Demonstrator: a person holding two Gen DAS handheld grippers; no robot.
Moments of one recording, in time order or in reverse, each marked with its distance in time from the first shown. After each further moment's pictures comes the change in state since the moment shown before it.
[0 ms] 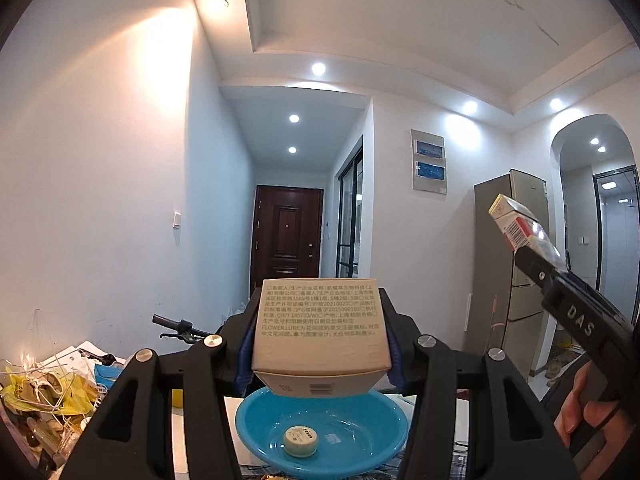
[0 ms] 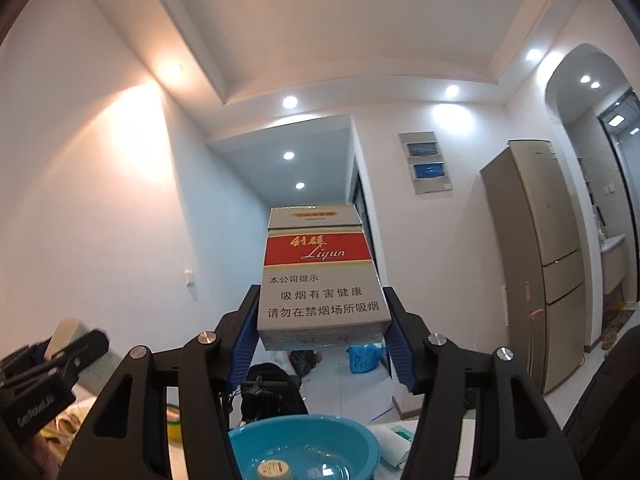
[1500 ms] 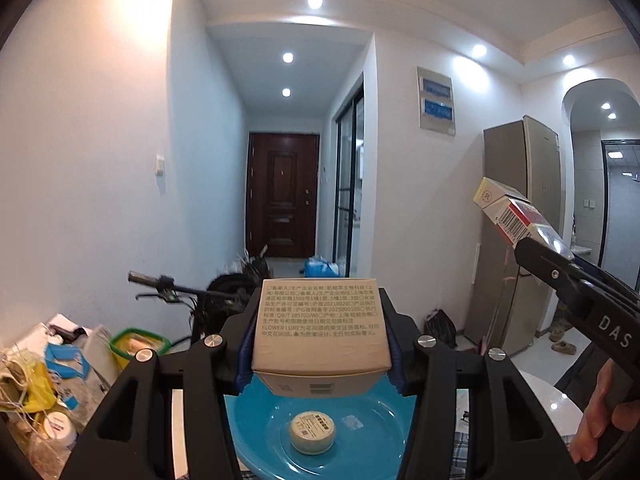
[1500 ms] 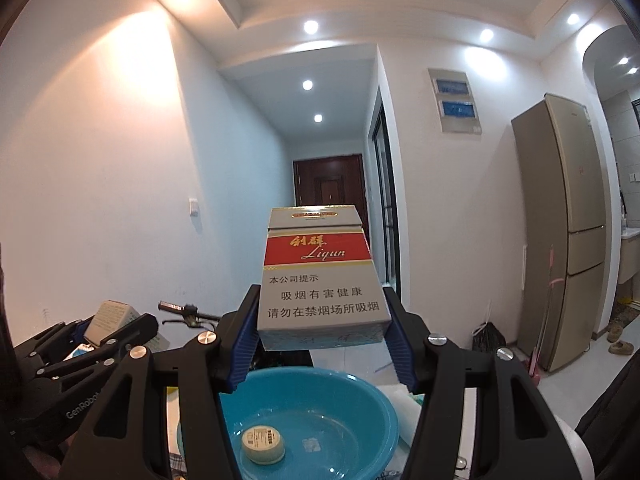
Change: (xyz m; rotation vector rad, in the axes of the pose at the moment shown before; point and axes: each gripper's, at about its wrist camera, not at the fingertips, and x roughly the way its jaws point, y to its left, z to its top) left arm 0.182 0.020 -0.074 0.006 0.234 -0.012; right arm 0.120 -0.013 -0.075 -0.072 0.266 0.072
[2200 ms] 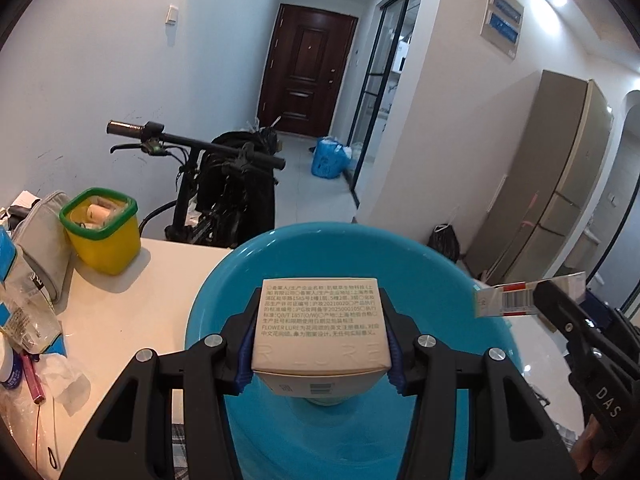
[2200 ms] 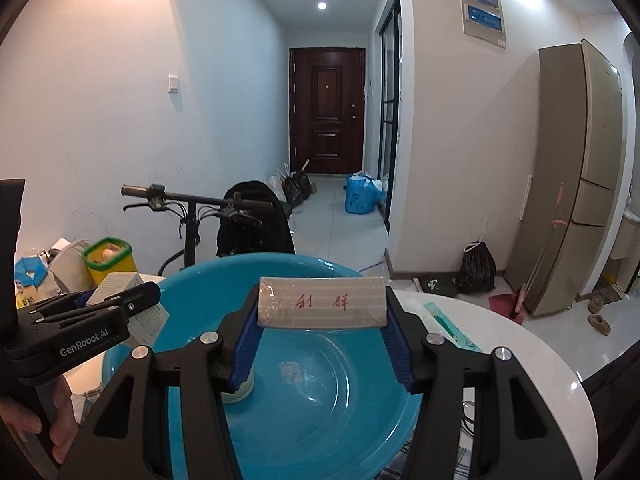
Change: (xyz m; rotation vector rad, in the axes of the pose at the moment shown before) left arm 0.153 0.063 -0.098 -0.188 0.447 0.020; right arm 0.134 -0.002 -0.092 -0.083 0.415 -0.052
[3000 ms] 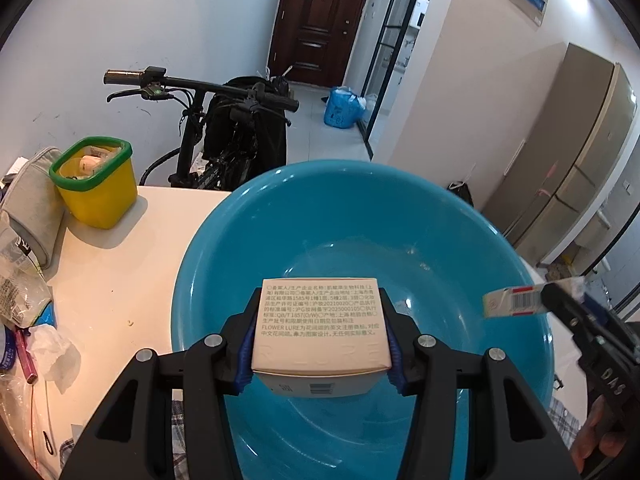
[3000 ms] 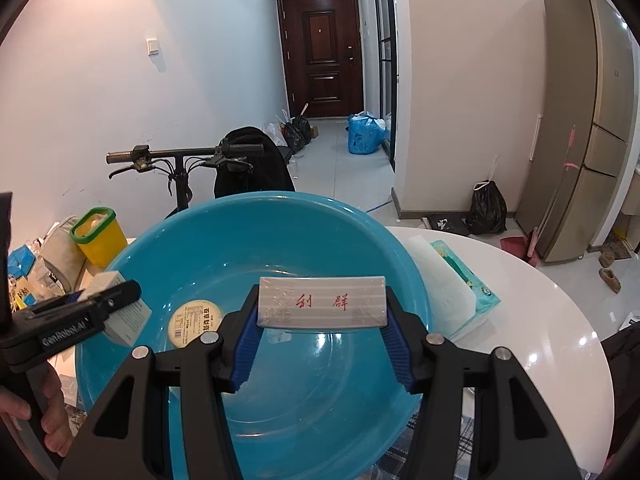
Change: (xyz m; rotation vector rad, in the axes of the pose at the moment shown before) left arm 0.040 0.005 -0.017 -0.023 0.198 0.039; right arm 0.040 -0.025 -0.032 0.078 0.213 0.041
